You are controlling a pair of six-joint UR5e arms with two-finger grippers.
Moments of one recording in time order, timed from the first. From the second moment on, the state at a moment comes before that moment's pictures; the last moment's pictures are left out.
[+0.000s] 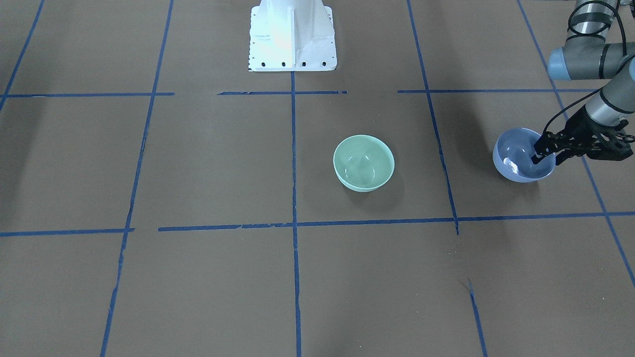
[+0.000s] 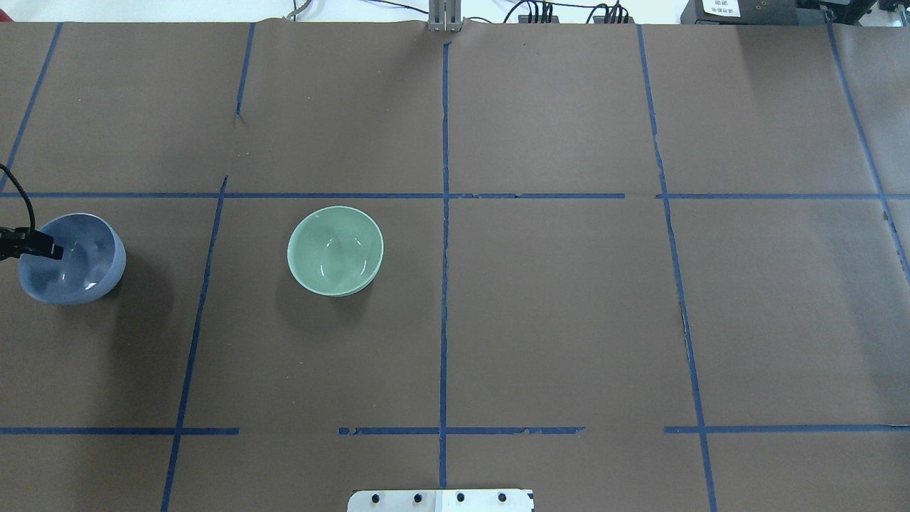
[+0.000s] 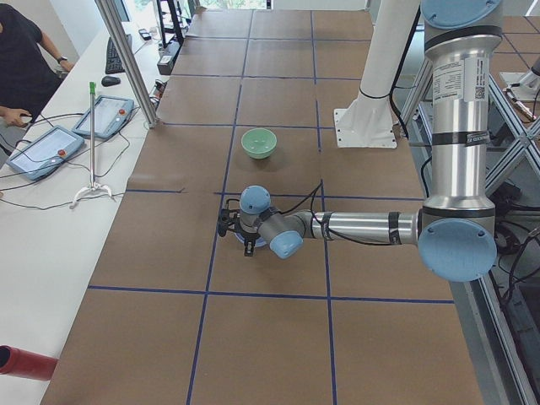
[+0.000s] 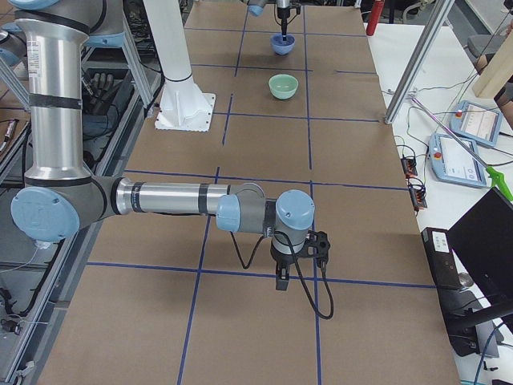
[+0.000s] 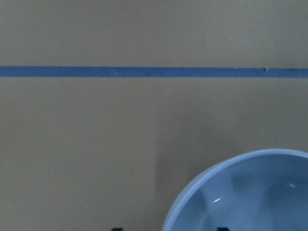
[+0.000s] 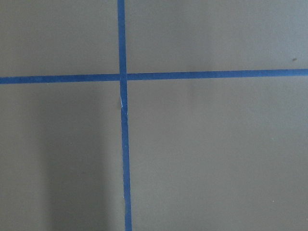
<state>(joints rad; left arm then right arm) -1.06 -1.49 -1.53 -2.37 -2.22 -0.78 1.58 -1.62 1.64 -1.63 2.28 0.02</state>
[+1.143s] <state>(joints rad) -1.19 -1.52 -1.92 -1.79 -2.35 -0.60 1.58 -1.62 1.64 -1.63 2.28 0.02</state>
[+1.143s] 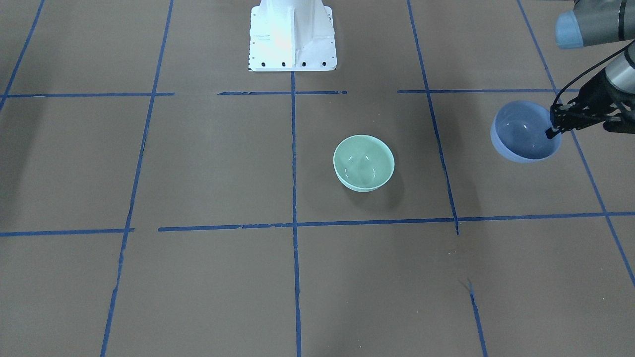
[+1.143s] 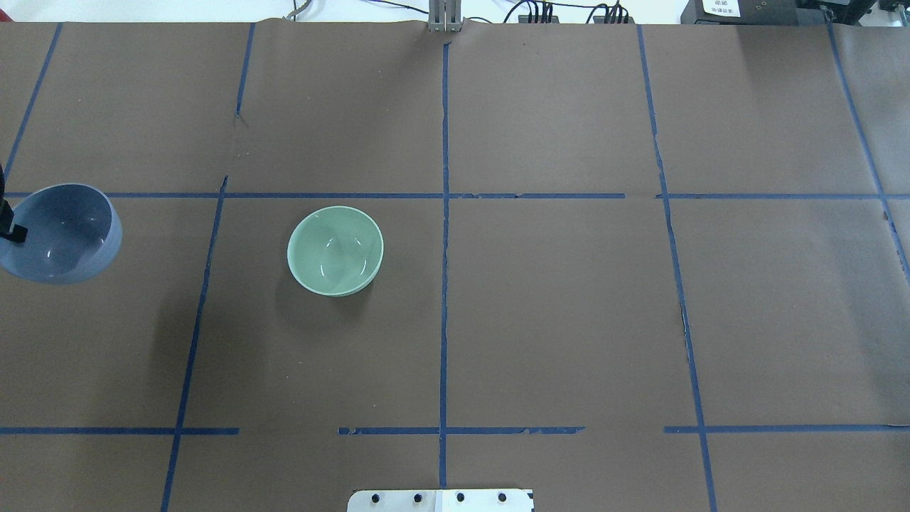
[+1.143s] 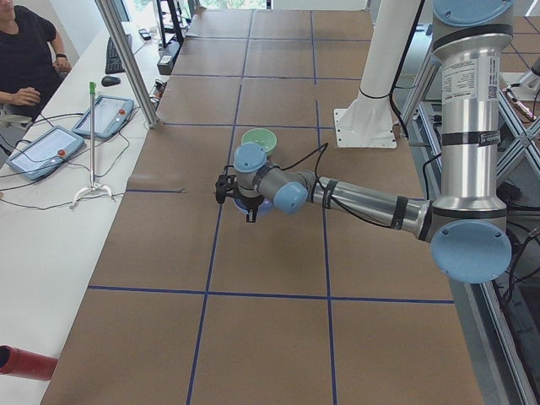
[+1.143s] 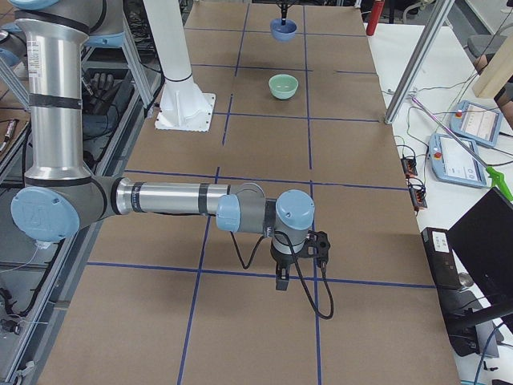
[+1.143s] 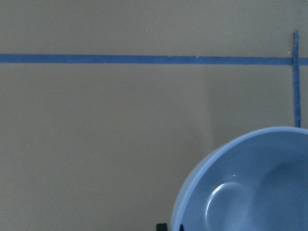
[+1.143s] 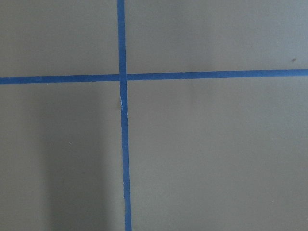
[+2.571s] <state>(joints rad) -0.82 -2.01 -1.89 -1.63 -2.19 -1.17 1.58 -1.62 1.64 -1.63 2.28 0.02</state>
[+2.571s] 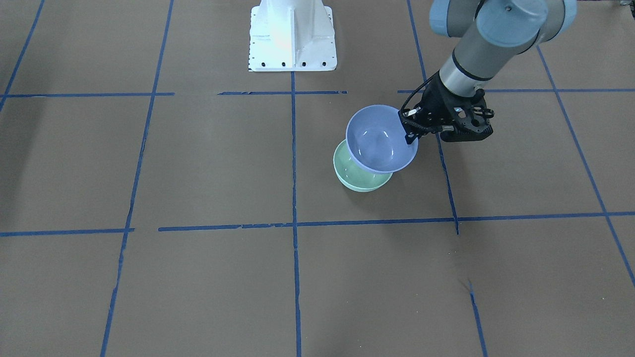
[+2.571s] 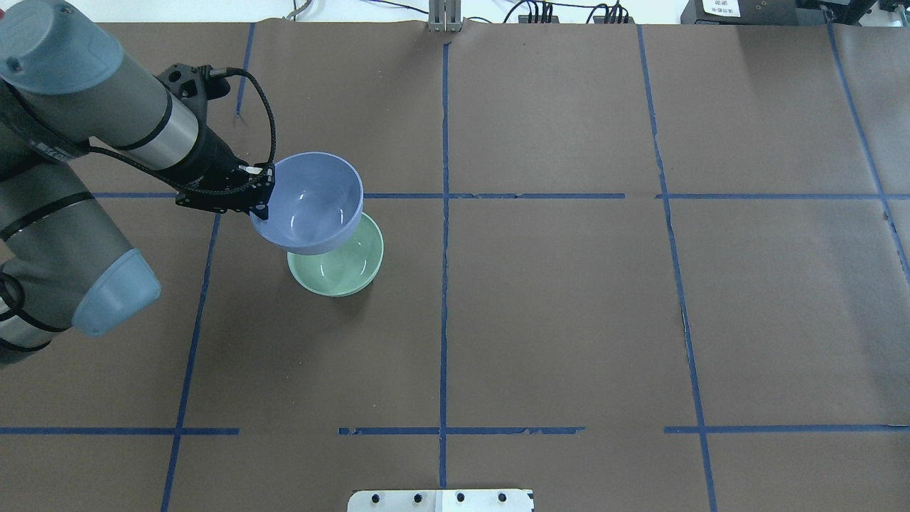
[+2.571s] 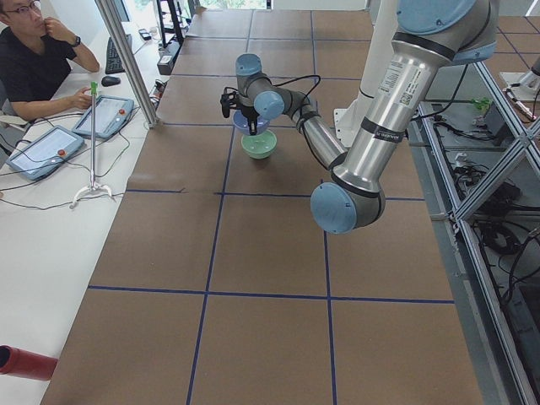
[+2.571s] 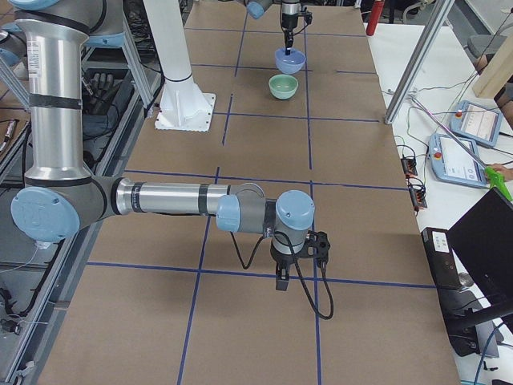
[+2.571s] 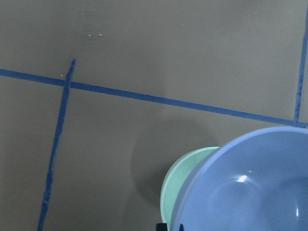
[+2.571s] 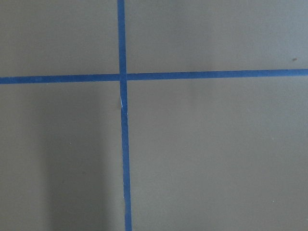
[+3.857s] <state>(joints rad) -0.74 -1.99 -1.83 -1.73 -2.14 -1.15 1.58 -1.62 1.64 -1.63 2.28 0.02</state>
